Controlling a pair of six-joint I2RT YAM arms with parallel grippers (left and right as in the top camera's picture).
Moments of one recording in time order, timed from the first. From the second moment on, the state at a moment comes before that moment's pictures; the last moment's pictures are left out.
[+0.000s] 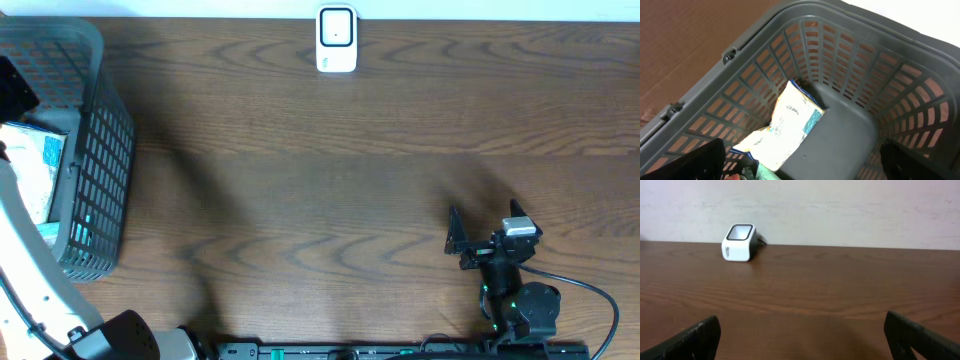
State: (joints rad) left arm 0.55 1.55 1.83 -0.98 -0.16 0.01; right arm 0.03 0.01 0.01 -0.07 -0.08 0.02
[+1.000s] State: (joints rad) left arm 0.56 1.97 1.83 -1.41 -0.44 -0.45; right arm 0.03 0.01 0.01 -0.07 -0.08 0.02
